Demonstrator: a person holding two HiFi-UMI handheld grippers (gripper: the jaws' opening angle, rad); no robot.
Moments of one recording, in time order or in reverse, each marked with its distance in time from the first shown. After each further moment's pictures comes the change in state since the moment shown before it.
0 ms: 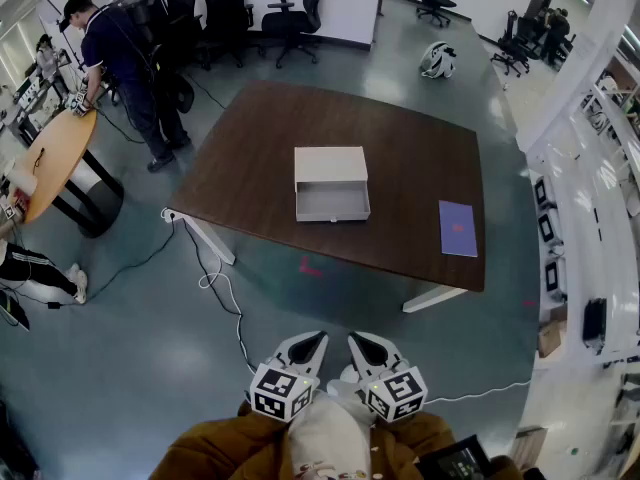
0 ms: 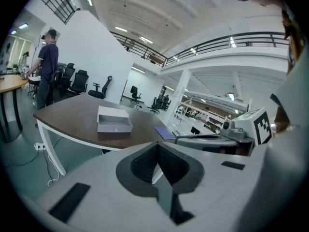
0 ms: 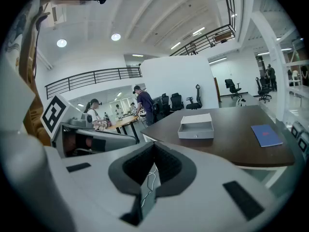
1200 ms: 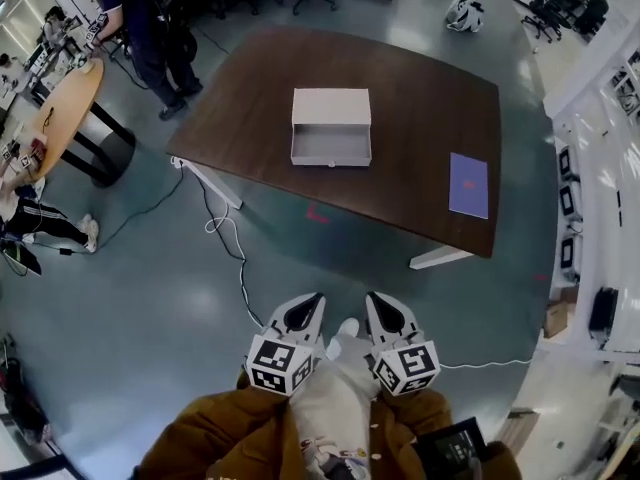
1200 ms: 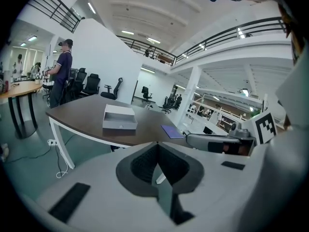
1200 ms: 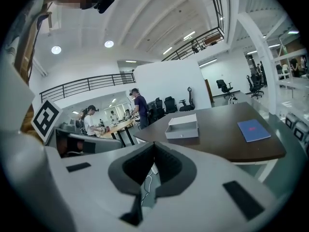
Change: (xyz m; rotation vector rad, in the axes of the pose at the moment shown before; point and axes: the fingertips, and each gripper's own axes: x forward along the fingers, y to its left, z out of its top) left arm 0.035 -0.049 -0.016 -0.030 -0.001 0.169; right arm -0.061 -0.081 -0.011 0.067 -0.063 -0.039
